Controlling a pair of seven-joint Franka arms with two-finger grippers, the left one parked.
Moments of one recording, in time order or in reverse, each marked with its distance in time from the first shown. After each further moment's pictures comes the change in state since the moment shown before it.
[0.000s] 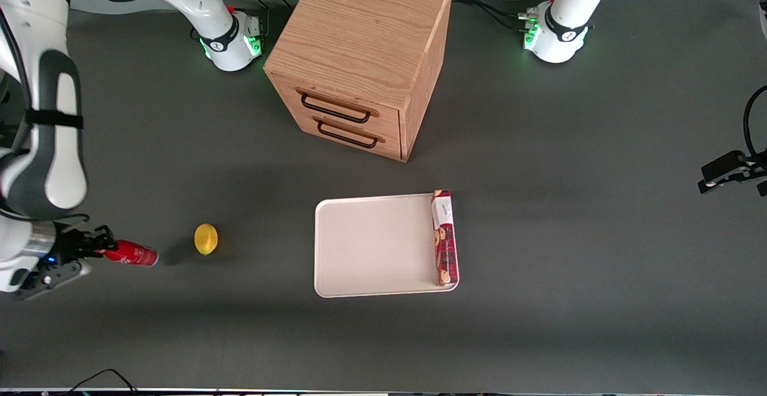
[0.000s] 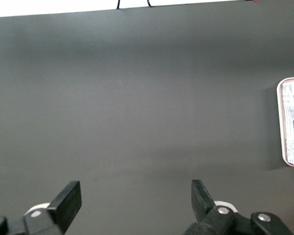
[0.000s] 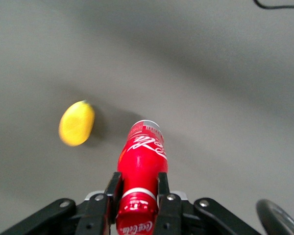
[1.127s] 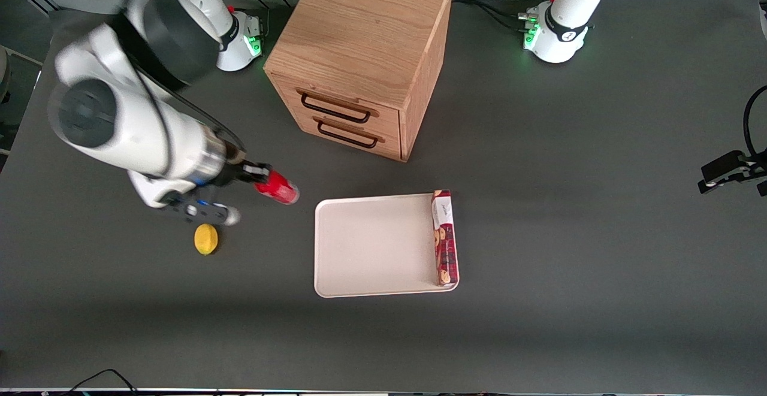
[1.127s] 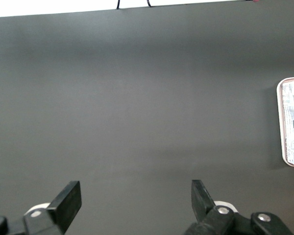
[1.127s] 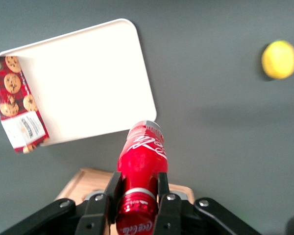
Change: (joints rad) arm 0.055 0.016 0.722 0.175 -0.168 -0.222 1.371
